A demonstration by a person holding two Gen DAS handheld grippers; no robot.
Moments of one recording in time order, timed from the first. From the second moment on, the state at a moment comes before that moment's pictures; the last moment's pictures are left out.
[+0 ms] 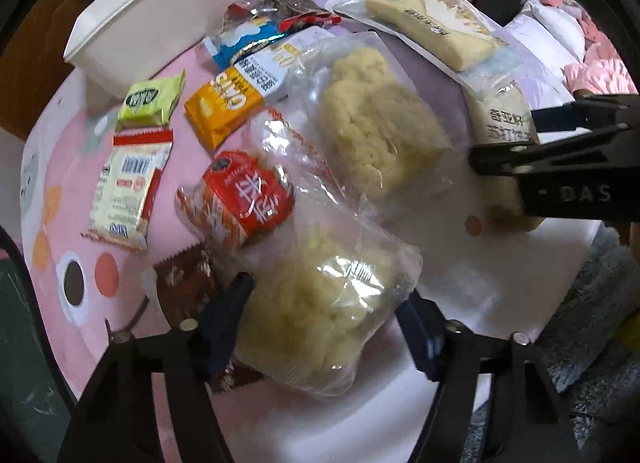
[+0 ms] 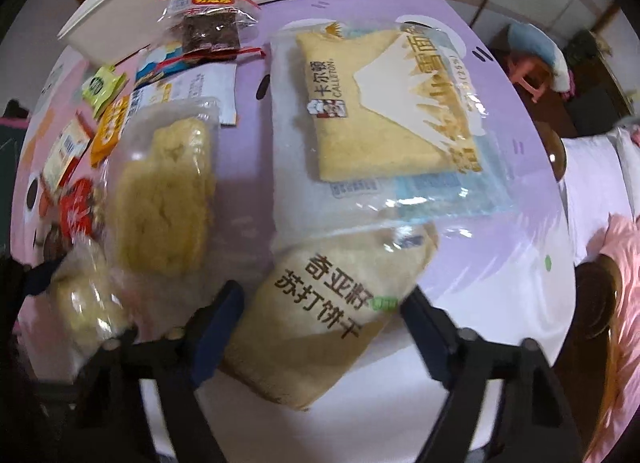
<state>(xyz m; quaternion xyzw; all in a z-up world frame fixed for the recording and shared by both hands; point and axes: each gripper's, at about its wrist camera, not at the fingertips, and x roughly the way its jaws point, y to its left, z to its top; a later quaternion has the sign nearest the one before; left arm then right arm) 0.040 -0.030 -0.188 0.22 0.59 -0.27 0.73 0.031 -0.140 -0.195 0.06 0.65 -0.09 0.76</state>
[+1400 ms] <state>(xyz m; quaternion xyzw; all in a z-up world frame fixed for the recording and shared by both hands) 0.084 -0.008 0.070 0.03 0.45 -0.19 0.87 0.031 -0.188 0.011 0.12 0.44 0.15 0.88</state>
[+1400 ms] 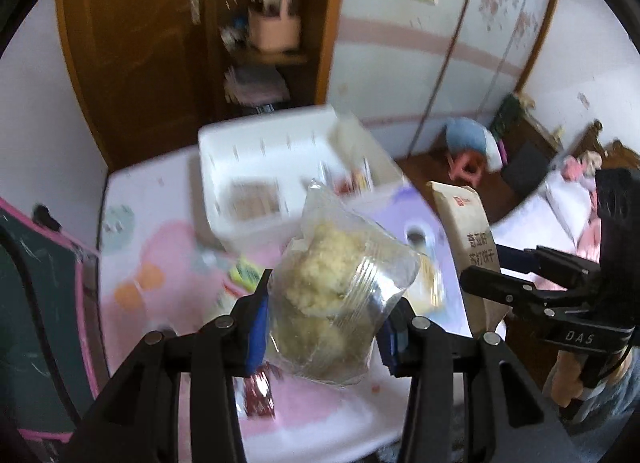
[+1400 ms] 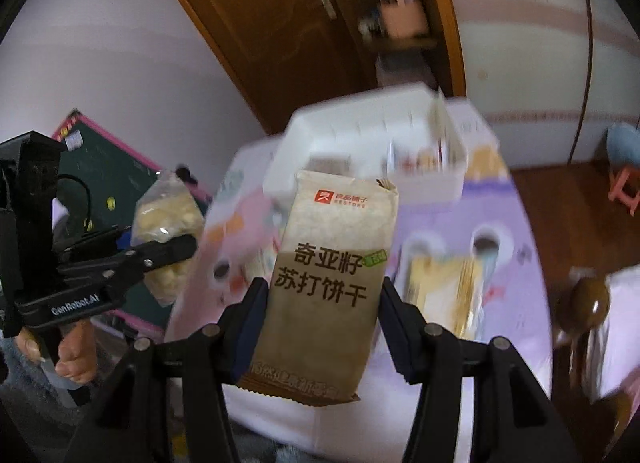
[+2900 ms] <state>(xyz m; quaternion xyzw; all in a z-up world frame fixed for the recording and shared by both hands) 0.246 0.015 0.000 -0.03 0.41 -0.06 0.91 0.223 -0.180 -0.034 0.10 0.46 0.03 0.88</state>
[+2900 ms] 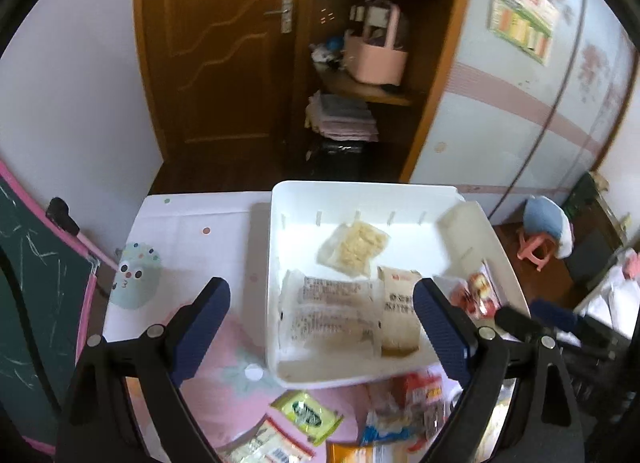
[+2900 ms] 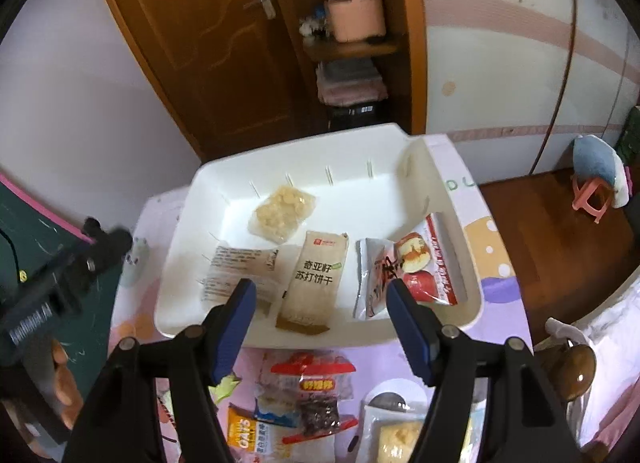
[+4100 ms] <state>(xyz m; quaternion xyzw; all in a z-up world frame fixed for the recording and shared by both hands) 0.047 0.087 -0.023 -0.02 0.44 -0.01 0.90 0.028 -0.200 0.011 0.00 0.35 0.04 0.94</state>
